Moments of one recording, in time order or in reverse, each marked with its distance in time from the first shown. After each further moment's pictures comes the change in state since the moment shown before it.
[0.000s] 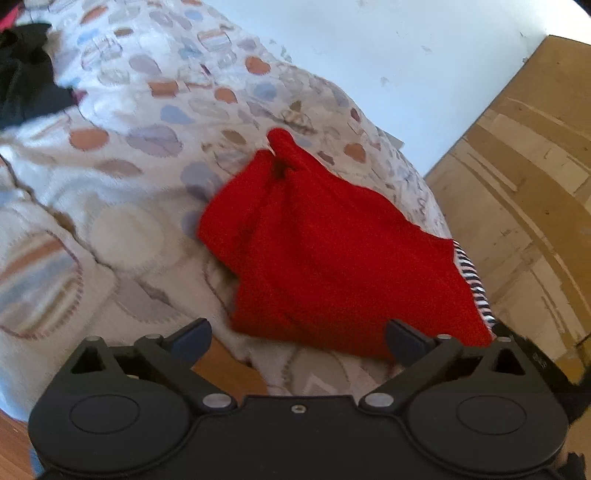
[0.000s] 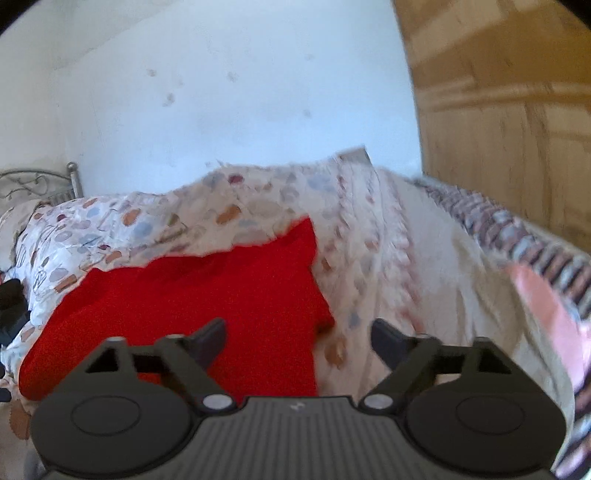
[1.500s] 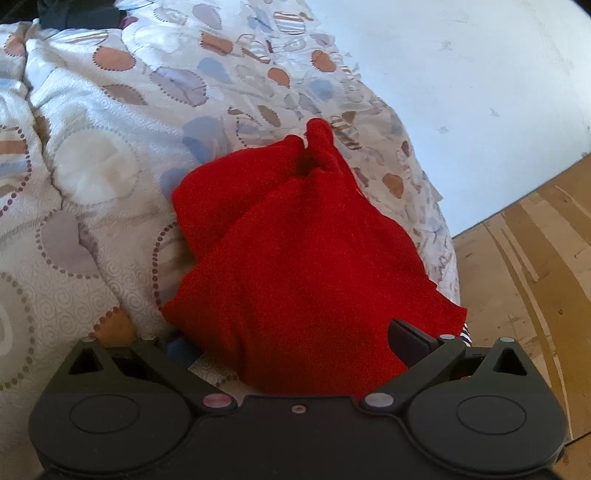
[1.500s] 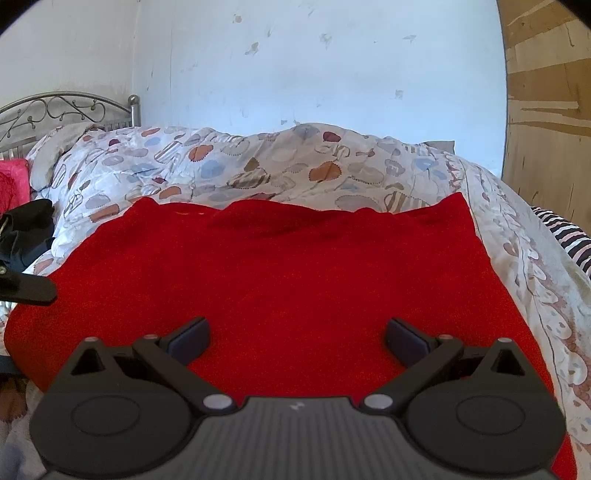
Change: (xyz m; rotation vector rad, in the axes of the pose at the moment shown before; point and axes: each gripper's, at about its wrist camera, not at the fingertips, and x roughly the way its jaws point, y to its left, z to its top) left arm 0.059 -0.008 0.002 -0.334 -0.074 0.039; right arm 0.084 0.094 -0.023 -0.177 0.107 0.102
